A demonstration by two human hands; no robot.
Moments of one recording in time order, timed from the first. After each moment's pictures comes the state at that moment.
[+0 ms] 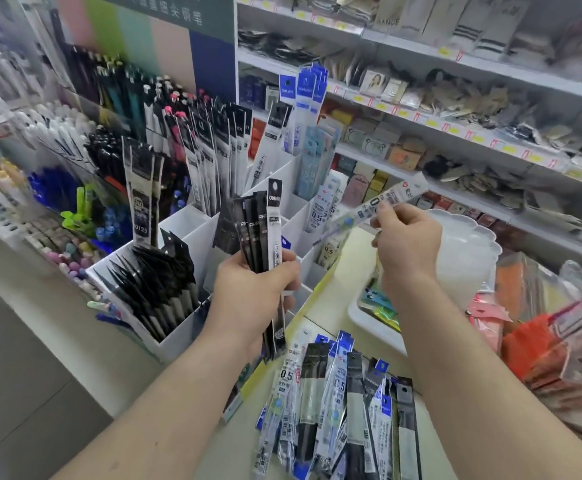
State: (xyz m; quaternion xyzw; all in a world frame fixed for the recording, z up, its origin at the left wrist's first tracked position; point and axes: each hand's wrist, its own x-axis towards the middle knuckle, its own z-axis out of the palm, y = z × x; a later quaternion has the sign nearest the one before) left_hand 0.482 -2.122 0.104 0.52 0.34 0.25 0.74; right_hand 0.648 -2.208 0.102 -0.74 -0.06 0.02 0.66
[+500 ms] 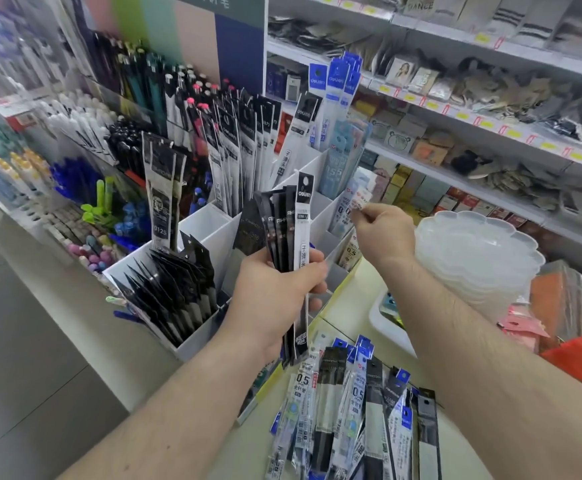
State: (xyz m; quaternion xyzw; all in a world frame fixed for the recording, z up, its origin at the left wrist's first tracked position) left_hand 0.487 -2.111 0.107 0.53 0.32 0.23 0.75; right_hand 0.685 -2.157 0.061 -0.89 -0.24 0.01 0.38
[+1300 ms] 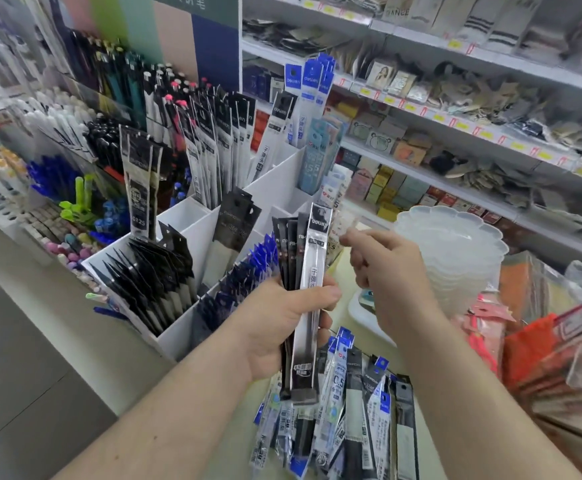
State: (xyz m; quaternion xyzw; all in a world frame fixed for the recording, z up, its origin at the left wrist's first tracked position) left_hand 0.479 -2.136 0.103 0.45 0.27 0.03 0.85; right_hand 0.597 -2.221 0.114 -0.73 -0.13 0.21 0.64
